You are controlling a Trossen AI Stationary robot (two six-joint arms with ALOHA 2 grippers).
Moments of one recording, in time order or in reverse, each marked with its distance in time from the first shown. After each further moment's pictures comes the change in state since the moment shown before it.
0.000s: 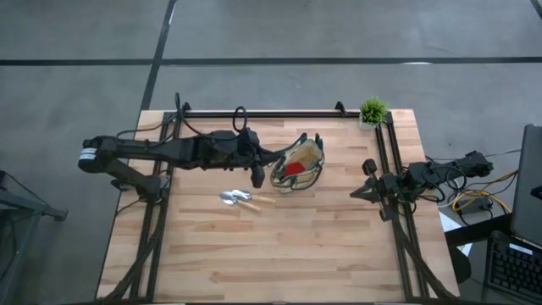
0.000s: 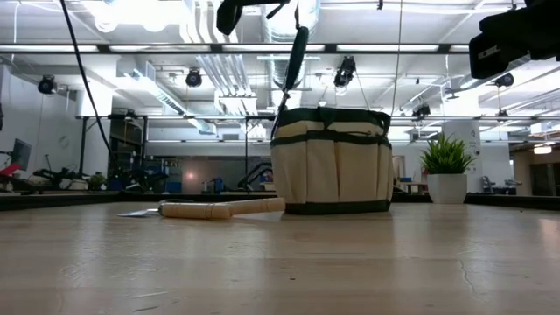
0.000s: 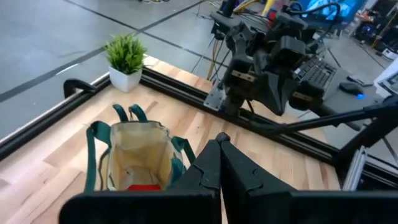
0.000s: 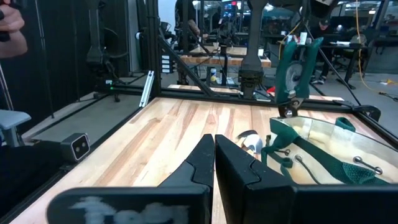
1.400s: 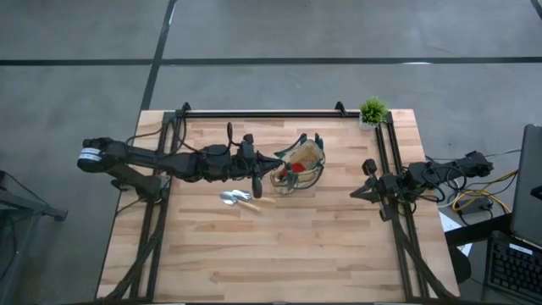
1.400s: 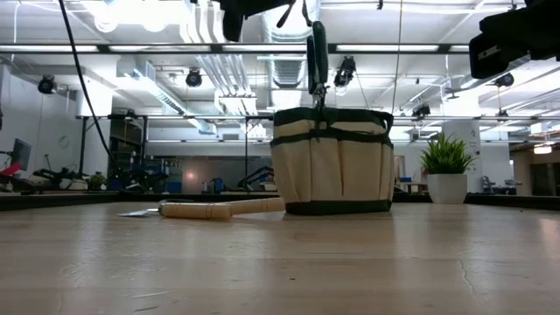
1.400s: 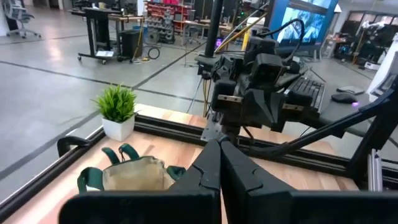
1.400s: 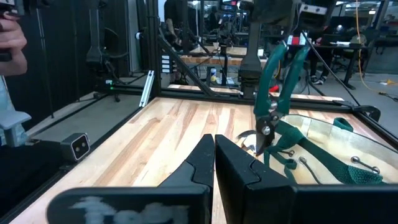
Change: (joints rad) left arm -0.048 -0.006 -0.261 0.486 -0.052 0.217; right arm 0.000 0.000 0.000 0.000 0.000 -0.001
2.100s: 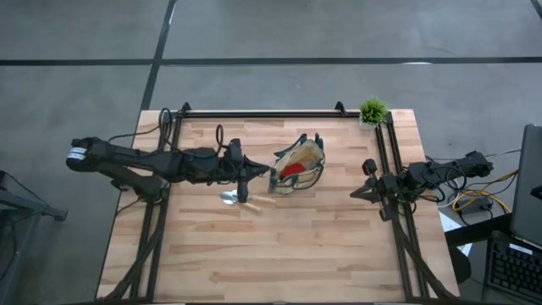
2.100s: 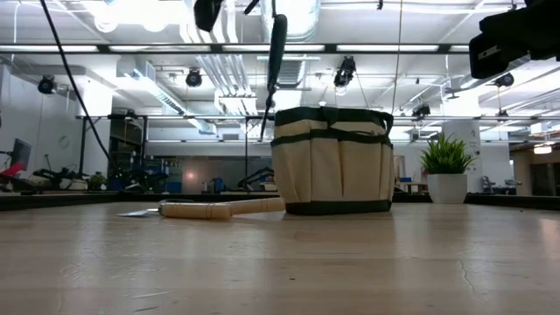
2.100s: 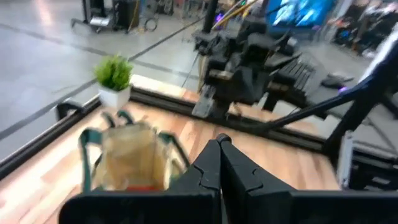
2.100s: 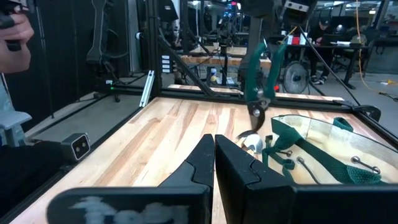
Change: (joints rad) left arm -0.064 -0.144 0.015 -0.287 -0.046 -0.112; right arm 0.000 0.000 0.000 0.000 0.000 0.001
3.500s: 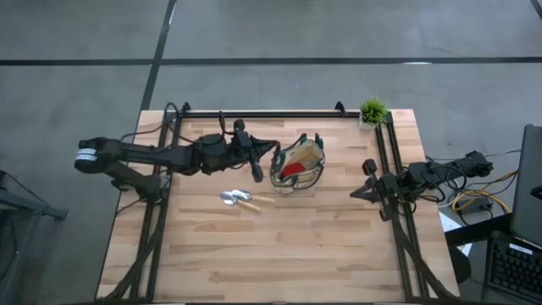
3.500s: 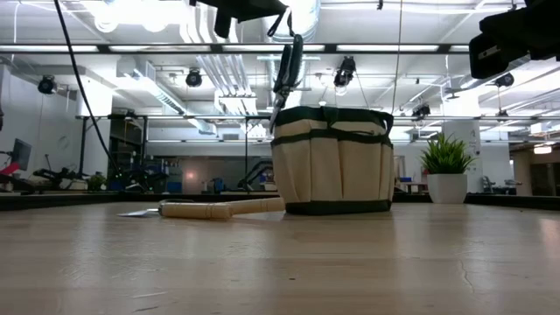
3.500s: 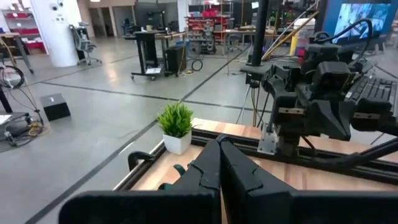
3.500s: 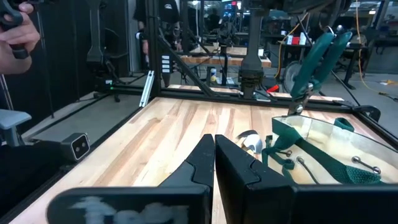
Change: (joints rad) left arm 0.132 0.112 0.002 0.269 -0.071 0.260; right arm 0.000 0.000 0.000 0.000 0.000 -0.001
